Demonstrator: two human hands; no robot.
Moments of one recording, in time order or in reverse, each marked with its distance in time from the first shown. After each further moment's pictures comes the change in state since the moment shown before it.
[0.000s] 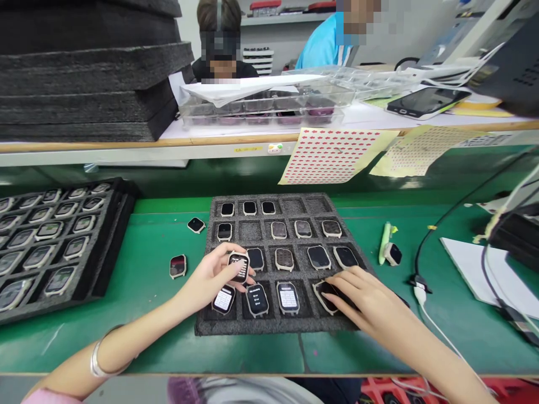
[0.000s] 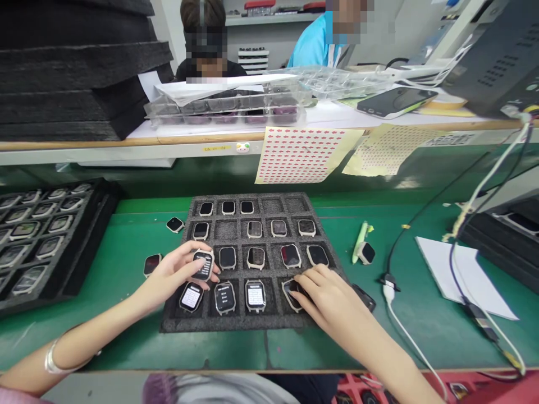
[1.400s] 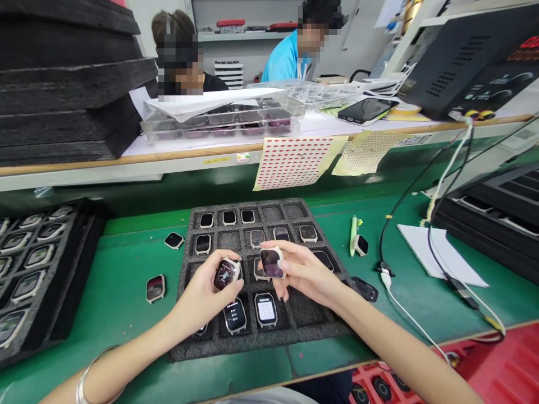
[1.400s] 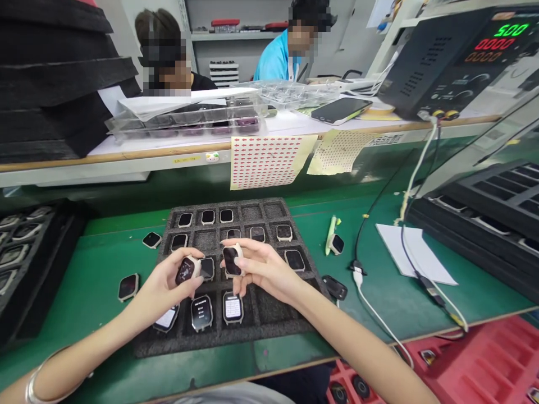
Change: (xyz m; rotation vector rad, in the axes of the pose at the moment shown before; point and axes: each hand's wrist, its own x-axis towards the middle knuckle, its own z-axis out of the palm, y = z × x) left_hand 0.009 0.010 0.029 0.330 0.045 0.111; right_hand 0.067 -0.028 -0.001 1.896 -0.099 0.180
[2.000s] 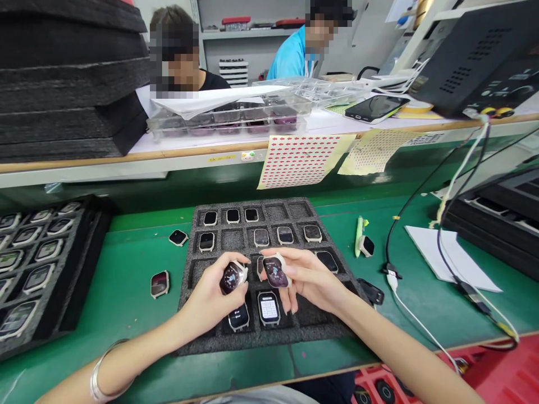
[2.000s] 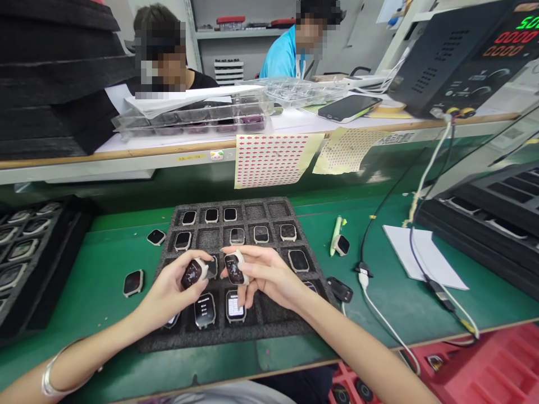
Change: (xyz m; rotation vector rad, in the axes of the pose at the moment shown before) left_hand 0.000 -0.014 0.003 0.131 -0.007 0.092; right_hand -0.003 0.004 0.004 0.032 -0.014 0.041
